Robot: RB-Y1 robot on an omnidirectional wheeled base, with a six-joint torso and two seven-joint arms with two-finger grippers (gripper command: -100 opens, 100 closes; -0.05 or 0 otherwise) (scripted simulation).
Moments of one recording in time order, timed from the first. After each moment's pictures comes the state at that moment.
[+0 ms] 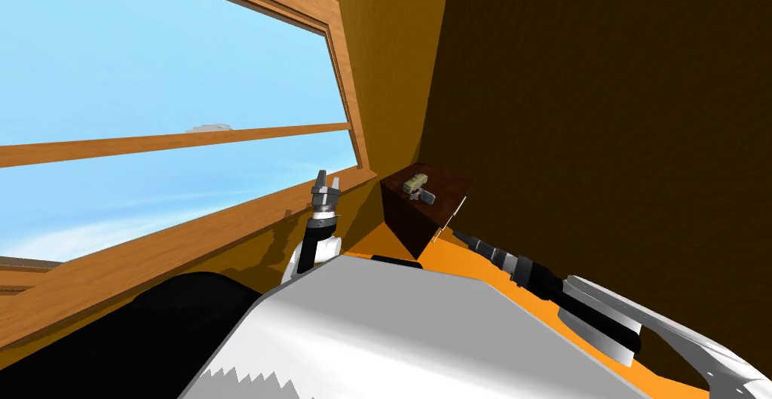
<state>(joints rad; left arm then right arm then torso) 0.53 0.02 0.06 -2.39 -0.09 -0.38 0.14 0.55 -1.25 0.25 -1.82 0.17 -0.50 -0.24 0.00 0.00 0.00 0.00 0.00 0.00</state>
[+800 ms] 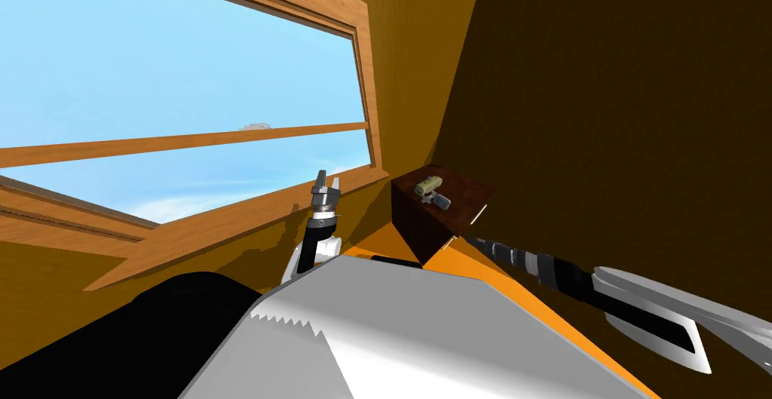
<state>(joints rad) 0.53 0.02 0.06 -2.39 -0.09 -0.38 0.14 0.52 -1.46 0.28 -1.71 0.25 -0.54 -0.24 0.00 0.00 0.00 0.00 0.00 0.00</state>
